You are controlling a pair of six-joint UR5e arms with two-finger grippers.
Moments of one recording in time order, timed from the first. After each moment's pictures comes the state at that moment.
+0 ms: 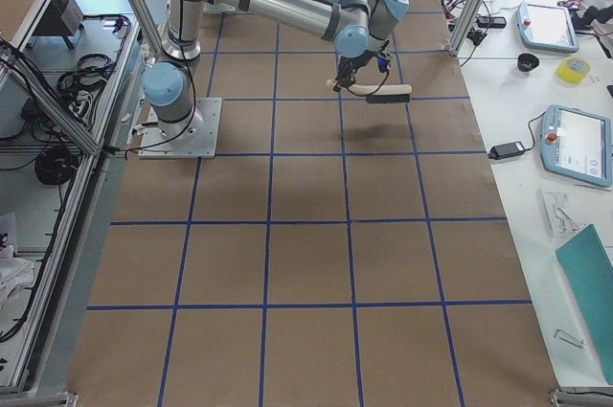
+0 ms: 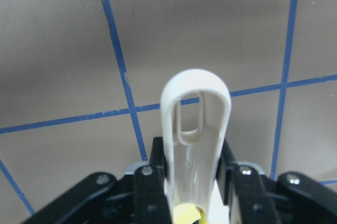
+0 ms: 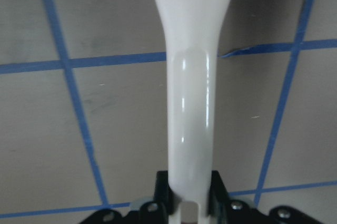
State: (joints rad) left arm -1.27 -1.82 -1.56 -1.33 1.27 -1.15; right arm 1.38 -1.18 1.52 -1.51 -1.68 -0.10
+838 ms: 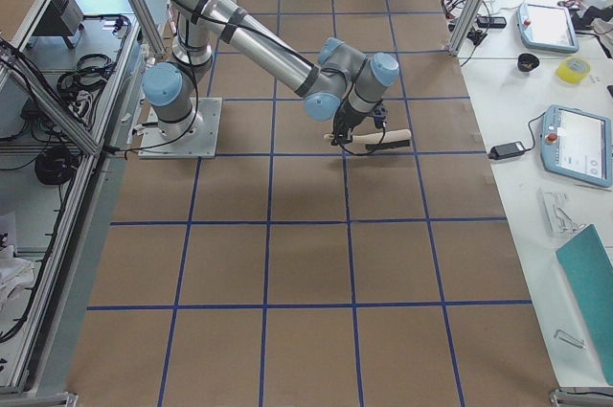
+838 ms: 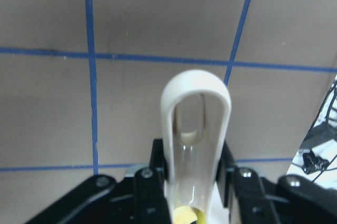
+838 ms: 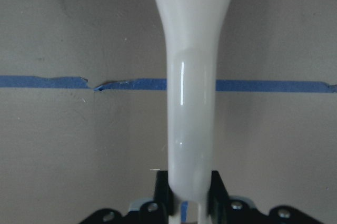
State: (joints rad) left arm -0.95 -1.85 -1.40 -1.44 1.22 -1.07; right arm 1.20 -1.17 1.70 -1.81 -1.72 -0.38
